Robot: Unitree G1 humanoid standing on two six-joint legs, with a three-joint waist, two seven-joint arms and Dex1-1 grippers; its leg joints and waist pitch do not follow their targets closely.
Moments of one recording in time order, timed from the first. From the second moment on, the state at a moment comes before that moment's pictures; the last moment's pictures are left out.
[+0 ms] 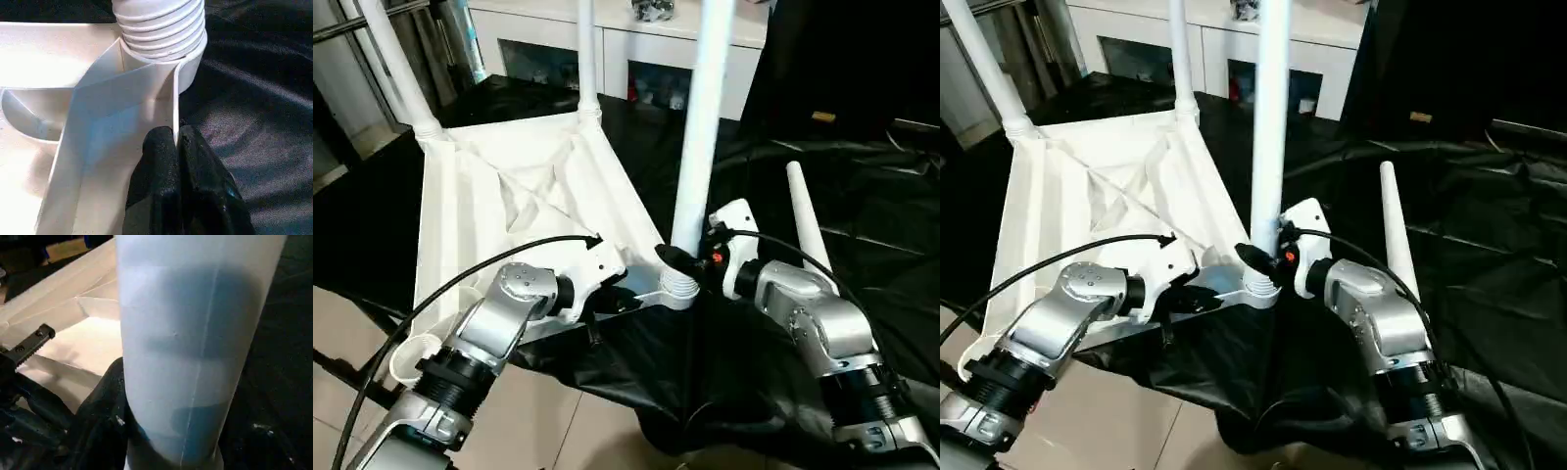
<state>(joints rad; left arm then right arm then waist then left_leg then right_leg) -0.49 0.35 -0.35 0.29 0.00 0.39 -0.99 -0.42 -0.25 0.08 0.22 0.31 0.50 0.64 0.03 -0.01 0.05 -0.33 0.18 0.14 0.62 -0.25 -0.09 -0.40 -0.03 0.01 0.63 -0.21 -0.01</state>
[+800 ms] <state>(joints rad) -0.53 0.33 -0.36 0.36 -0.01 0.39 -1.01 -0.24 -0.16 -0.03 0.28 0.39 0.17 0.69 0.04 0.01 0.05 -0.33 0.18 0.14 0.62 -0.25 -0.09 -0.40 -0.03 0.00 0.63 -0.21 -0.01</state>
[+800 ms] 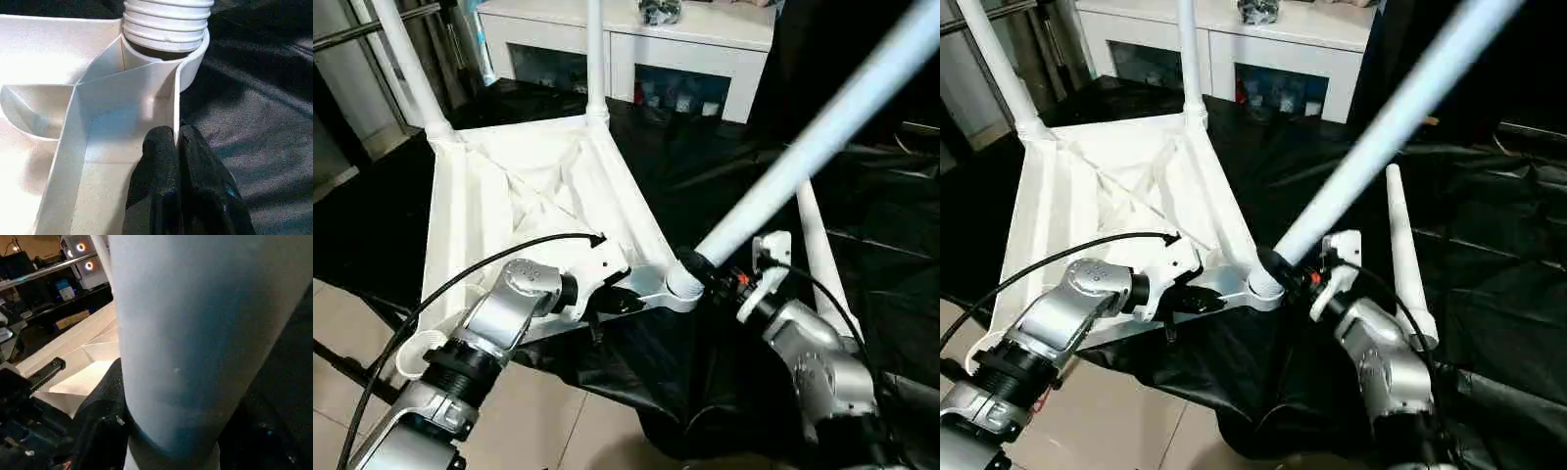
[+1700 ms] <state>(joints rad) -0.54 0.40 -0.38 0.35 0.00 0.37 -1.09 -0.47 -0.29 0.15 0.42 0.24 0.20 0.97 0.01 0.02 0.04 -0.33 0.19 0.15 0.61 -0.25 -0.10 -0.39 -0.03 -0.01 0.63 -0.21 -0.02</state>
